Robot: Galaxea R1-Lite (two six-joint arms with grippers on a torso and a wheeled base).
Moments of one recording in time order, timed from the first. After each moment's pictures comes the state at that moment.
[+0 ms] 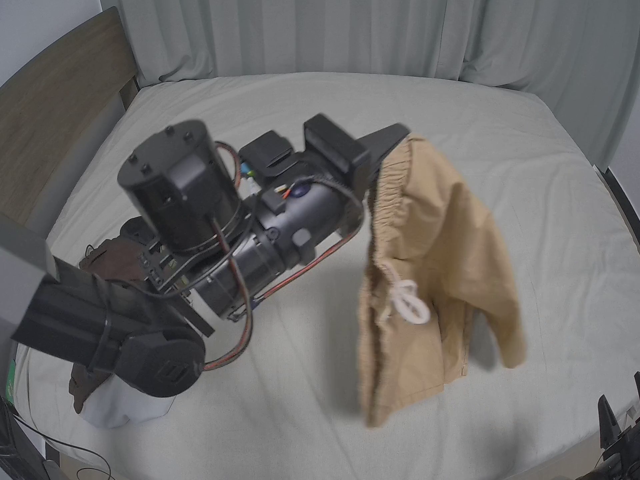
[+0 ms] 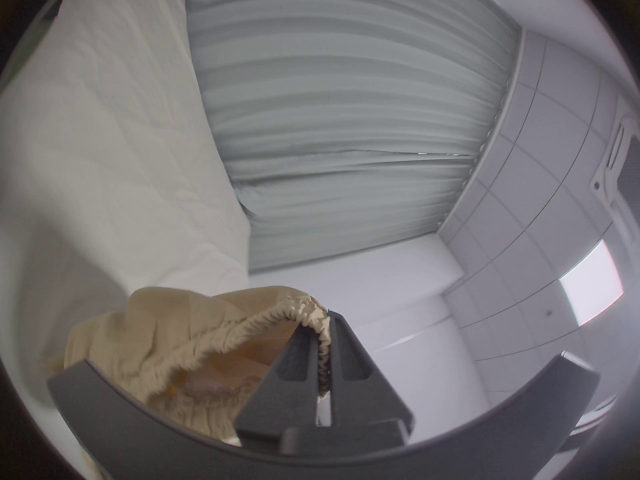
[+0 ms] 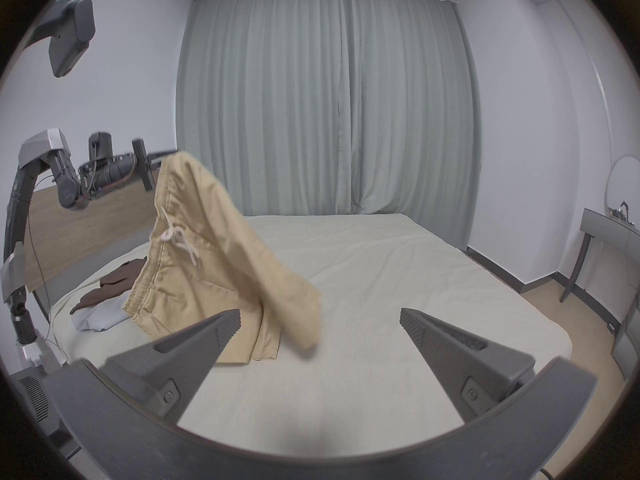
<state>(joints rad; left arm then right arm) -0.79 1.89 -1.00 -1.22 -0.13 -1.17 -0.01 0.02 -0.02 0.00 0.00 0.00</state>
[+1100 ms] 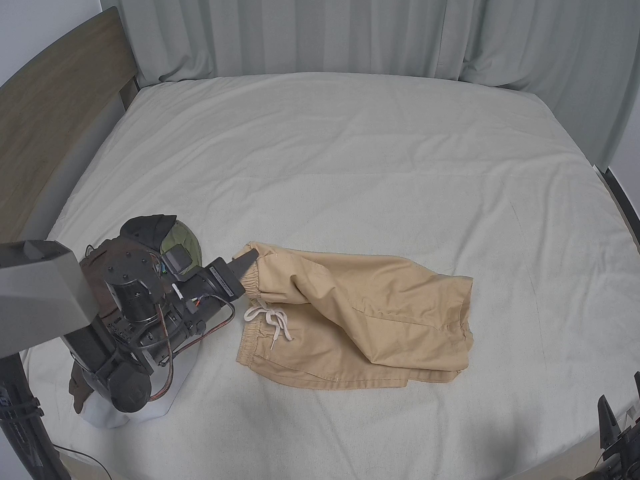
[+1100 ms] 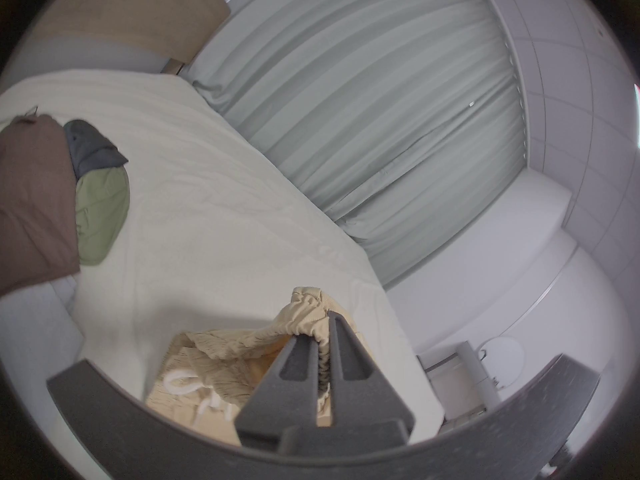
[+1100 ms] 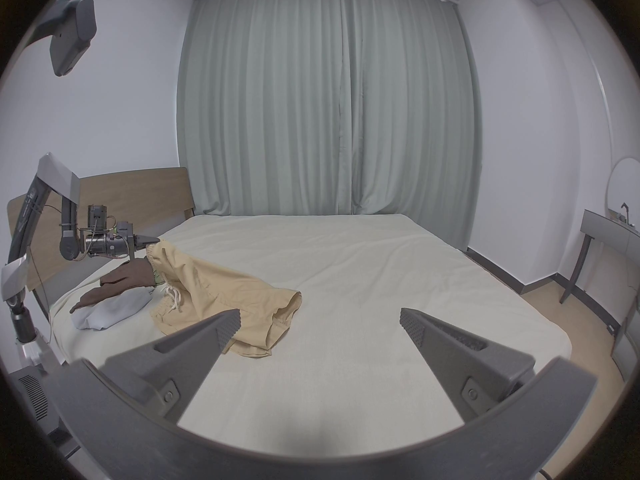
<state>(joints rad) -0.40 2.06 -0.52 -1.55 -0.16 -0.71 -0.01 0.02 -0.02 0.00 0.00 0.00</state>
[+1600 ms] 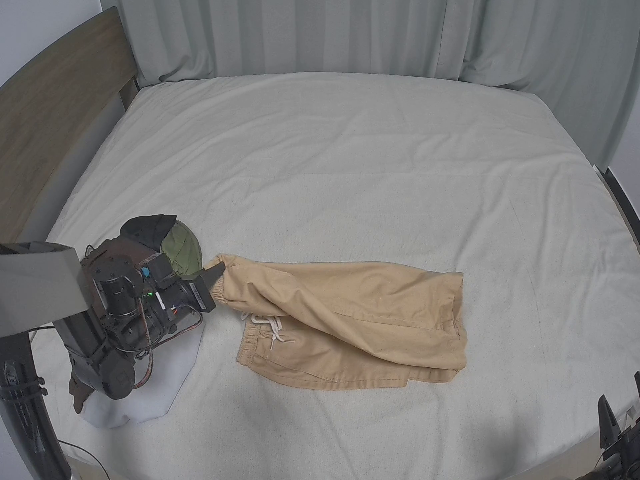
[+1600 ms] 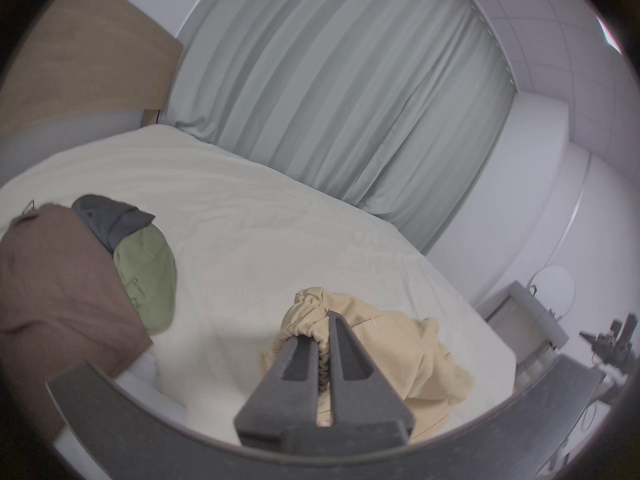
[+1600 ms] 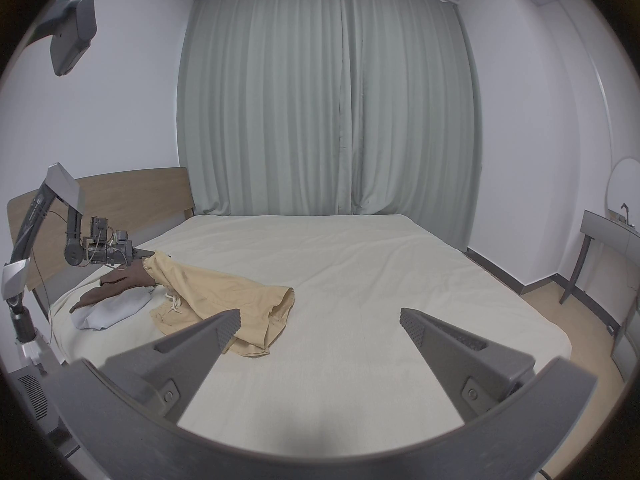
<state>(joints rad) -0.21 2.15 -0.51 -1.55 -0.29 -0.35 -0.01 0.02 -0.02 0.00 0.00 -0.01</state>
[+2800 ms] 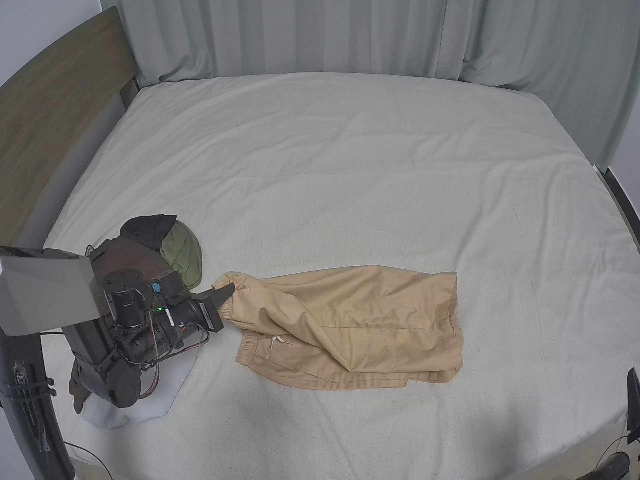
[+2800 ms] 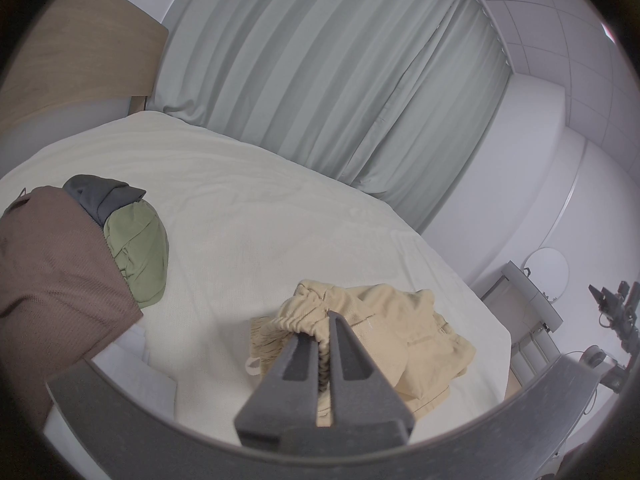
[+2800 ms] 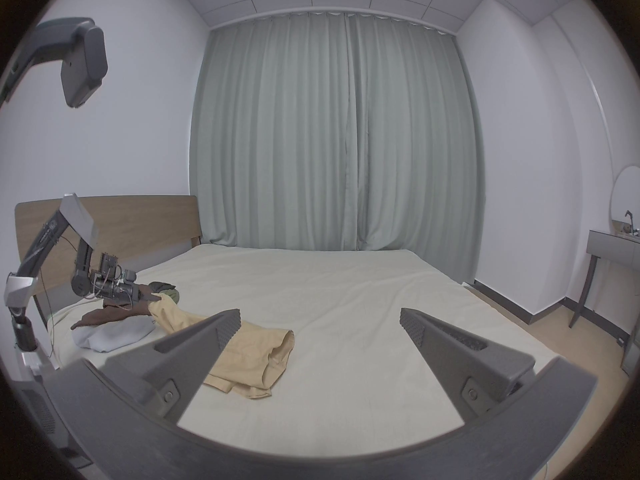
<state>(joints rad) -0.23 2.20 -0.48 -1.55 -0.33 -0.30 -0.01 0.06 -0.10 -0.14 0.03 -0.02</state>
